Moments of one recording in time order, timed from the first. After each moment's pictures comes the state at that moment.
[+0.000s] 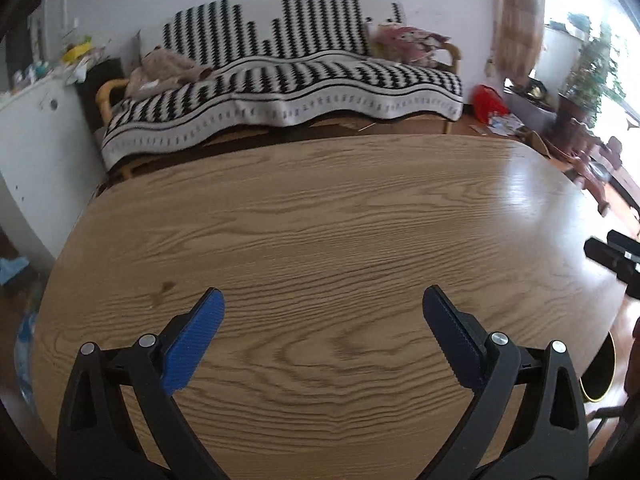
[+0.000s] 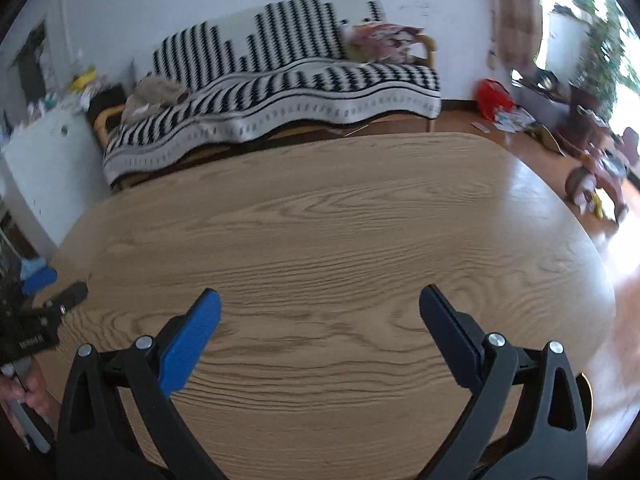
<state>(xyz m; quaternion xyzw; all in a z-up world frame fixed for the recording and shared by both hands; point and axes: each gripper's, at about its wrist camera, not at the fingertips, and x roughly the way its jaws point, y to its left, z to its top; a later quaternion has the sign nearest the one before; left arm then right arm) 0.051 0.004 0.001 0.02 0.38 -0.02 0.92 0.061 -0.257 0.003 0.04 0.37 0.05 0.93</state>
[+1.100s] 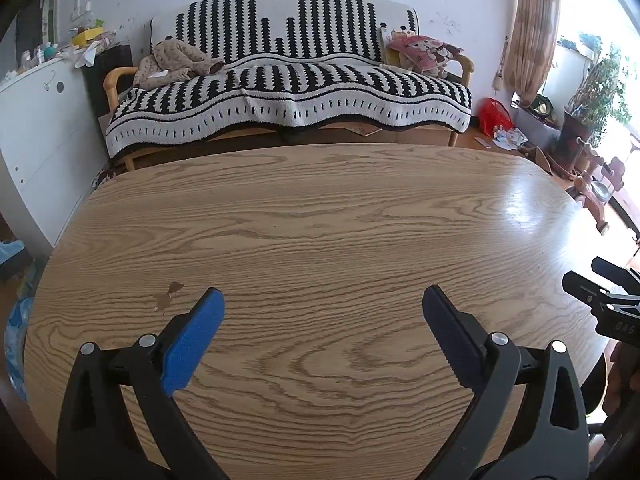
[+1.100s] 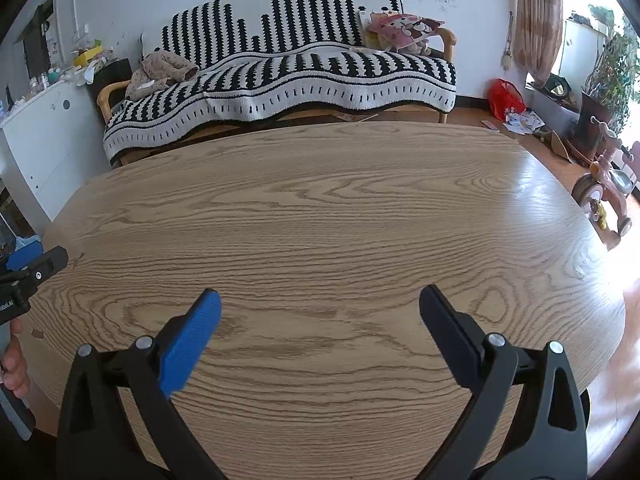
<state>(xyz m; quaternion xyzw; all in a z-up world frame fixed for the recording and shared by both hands) 0.054 0.021 0.001 -0.01 0.38 -0.01 0.93 0.068 -0.254 -0.014 0.02 0.39 0.05 0.92</state>
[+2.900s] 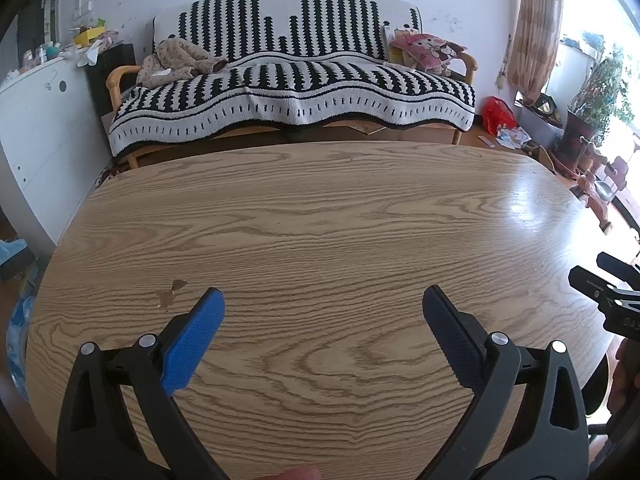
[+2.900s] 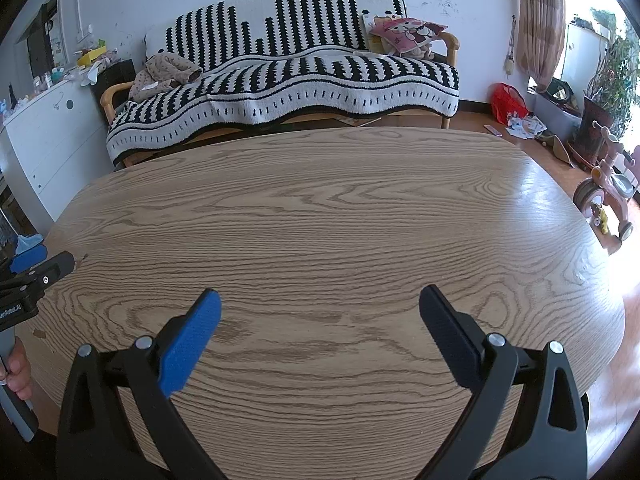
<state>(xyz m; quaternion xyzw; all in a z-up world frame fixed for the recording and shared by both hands) 0.056 0.023 -0.005 -0.01 0.38 -0.01 0.92 0.070 -0.252 -0.007 0.02 0.39 0.06 0.92</state>
